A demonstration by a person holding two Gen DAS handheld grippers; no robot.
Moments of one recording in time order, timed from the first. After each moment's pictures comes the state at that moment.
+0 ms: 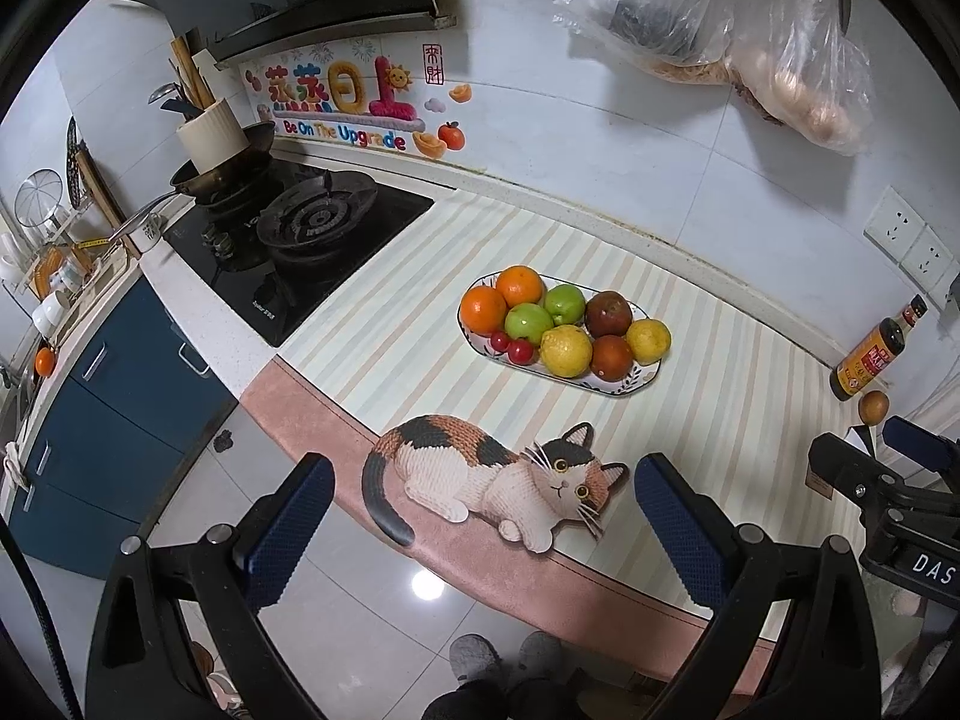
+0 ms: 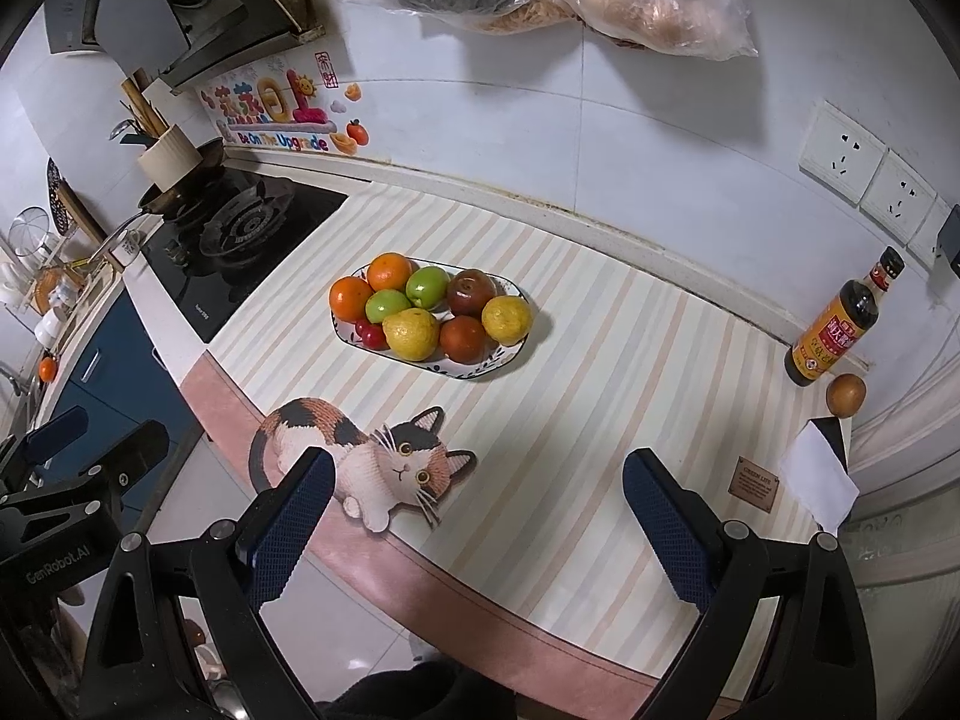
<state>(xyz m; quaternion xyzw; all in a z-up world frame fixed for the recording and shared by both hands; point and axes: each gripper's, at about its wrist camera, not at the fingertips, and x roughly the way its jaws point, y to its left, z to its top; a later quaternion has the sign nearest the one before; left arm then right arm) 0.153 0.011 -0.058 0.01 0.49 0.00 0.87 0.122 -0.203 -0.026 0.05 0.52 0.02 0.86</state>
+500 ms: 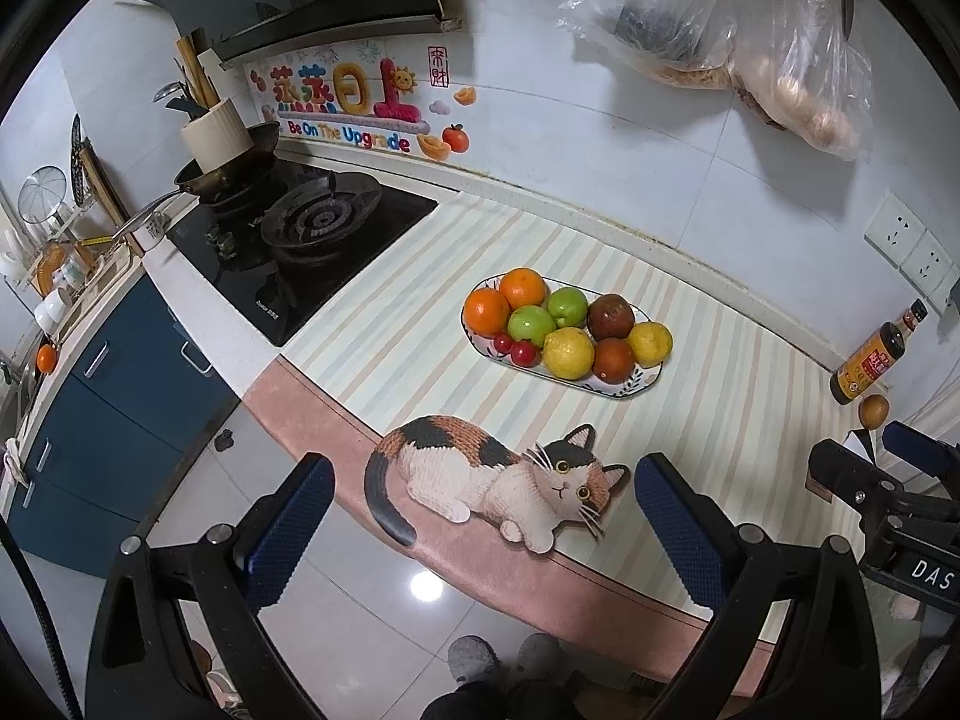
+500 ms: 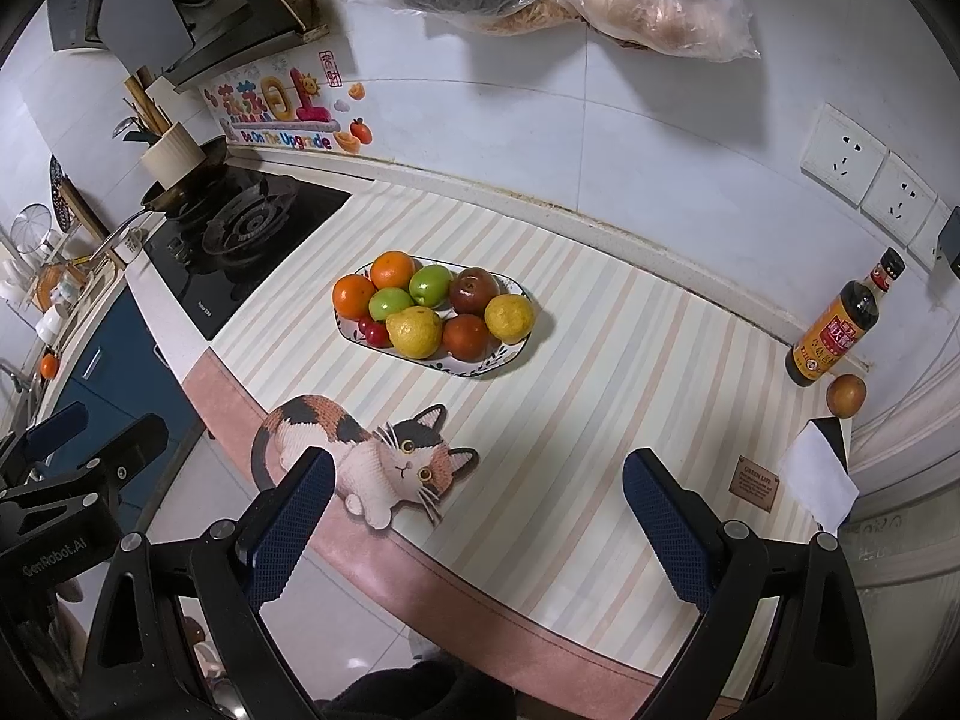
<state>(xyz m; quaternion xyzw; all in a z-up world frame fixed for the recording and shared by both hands) 0.151 0.013 -0.053 0.01 0.49 0.01 0.87 0.123 -0.202 -0.022 0.05 0.52 0.02 0.85</state>
